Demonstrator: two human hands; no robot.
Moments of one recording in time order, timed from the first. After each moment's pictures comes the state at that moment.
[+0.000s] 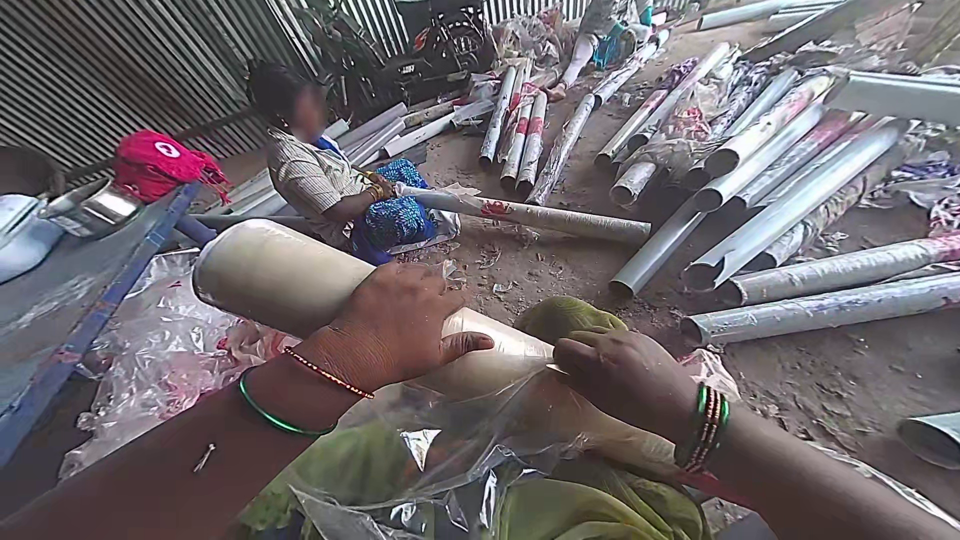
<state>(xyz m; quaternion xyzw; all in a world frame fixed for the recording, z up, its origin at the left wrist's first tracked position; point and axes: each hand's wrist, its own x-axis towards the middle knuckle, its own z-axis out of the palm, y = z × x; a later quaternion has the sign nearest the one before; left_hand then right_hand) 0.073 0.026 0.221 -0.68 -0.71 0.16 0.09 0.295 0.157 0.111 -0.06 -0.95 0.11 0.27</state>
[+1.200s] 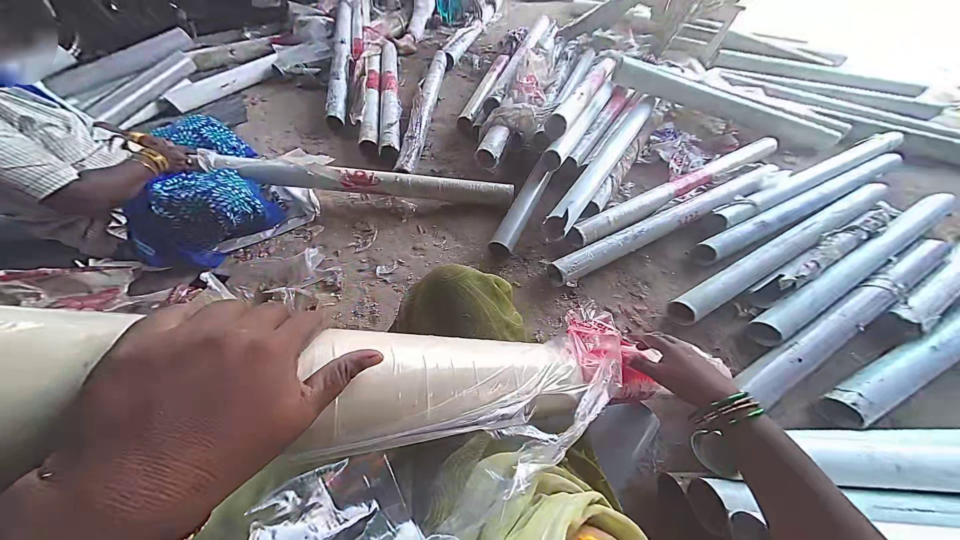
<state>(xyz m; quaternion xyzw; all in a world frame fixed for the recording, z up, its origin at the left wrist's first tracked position) 0.084 0.020 0.175 -0.68 -0.72 0.05 0.10 0.520 0.182 0.029 -0.63 -0.71 0.32 -0.01</state>
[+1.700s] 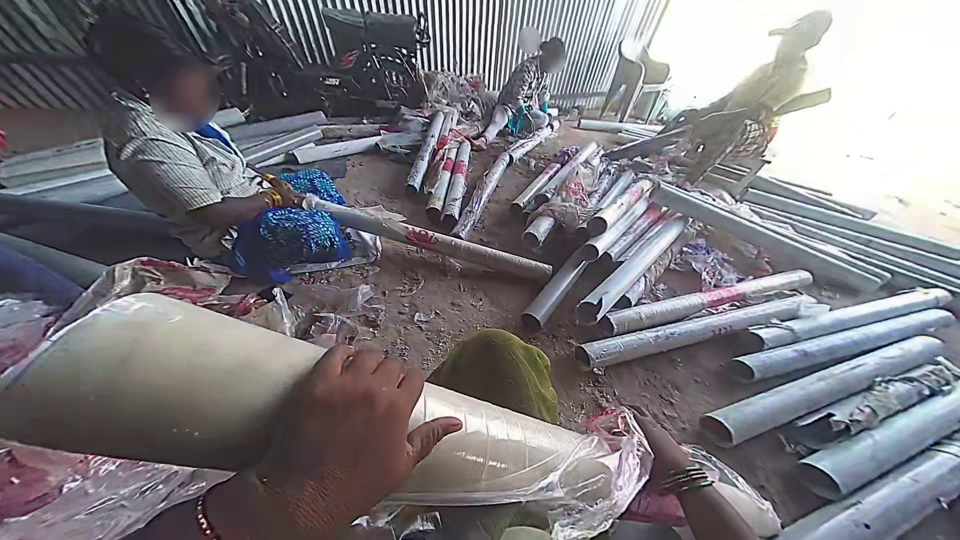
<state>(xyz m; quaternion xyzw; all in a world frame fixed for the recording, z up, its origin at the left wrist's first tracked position) 0.100 0.006 0.161 -0.70 -0.67 -0.05 0.26 0.451 0.197 0.011 -0.56 -0.78 0.27 0.01</state>
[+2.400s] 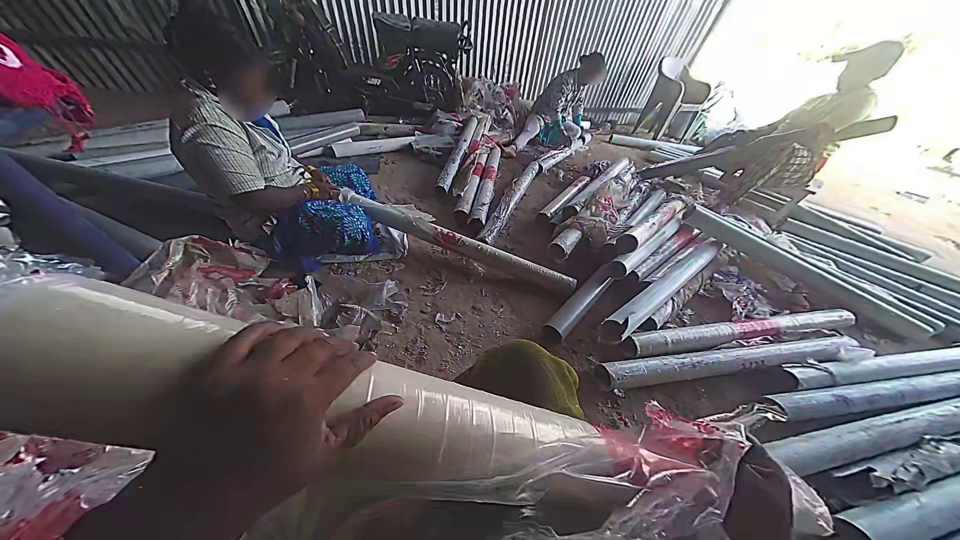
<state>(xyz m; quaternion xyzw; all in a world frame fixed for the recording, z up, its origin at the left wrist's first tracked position) 0.015 -0.046 0.163 -0.65 -0.69 -0.15 0.29 0.415 0.162 0.052 -0.41 -0.57 0.38 0.60</state>
